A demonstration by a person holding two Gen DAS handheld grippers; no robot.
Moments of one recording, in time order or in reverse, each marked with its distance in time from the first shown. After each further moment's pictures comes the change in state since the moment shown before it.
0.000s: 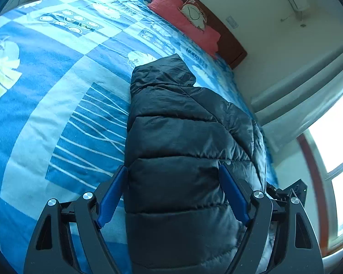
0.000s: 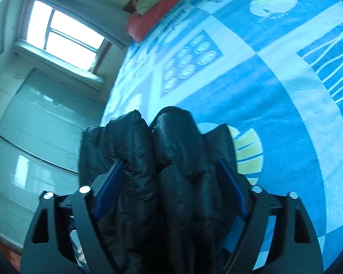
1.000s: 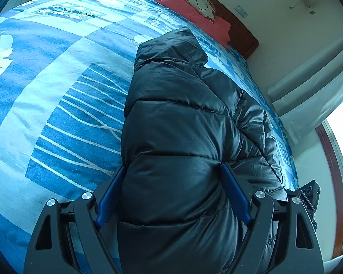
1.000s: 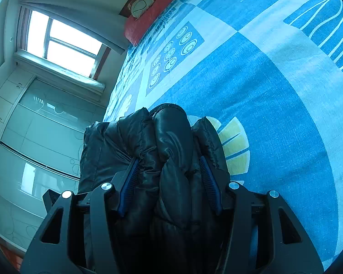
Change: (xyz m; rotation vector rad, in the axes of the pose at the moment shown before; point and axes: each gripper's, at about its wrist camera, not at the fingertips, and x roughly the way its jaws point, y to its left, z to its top) left arm 0.035 0.006 -0.017 0.020 0.034 0.091; right arm 0.008 -0.029 -0.023 0.027 -0.042 0.057
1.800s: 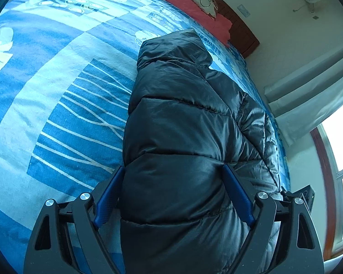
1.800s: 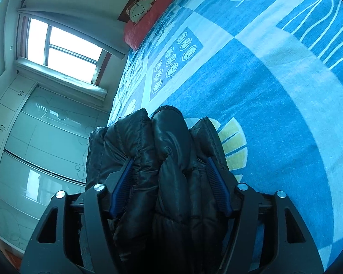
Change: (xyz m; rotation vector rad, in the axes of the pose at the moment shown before) left arm -0.005 0.007 0.008 -0.061 0.047 -0.047; right arm -0.022 0.001 -0.001 0.042 -0.027 0.005
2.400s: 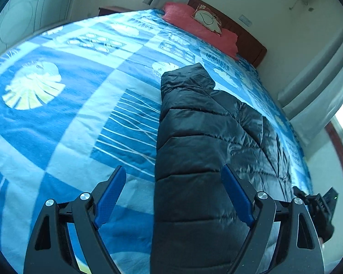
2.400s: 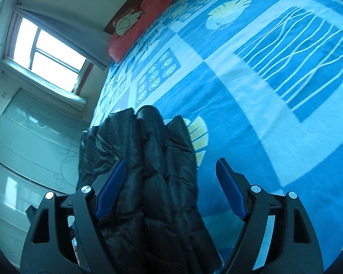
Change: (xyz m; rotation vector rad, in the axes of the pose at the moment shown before) left arm -0.073 -0.026 -0.034 0.118 -0.155 0.199; right arm -0.061 0.016 -0.030 -0.020 -0.115 -0.206
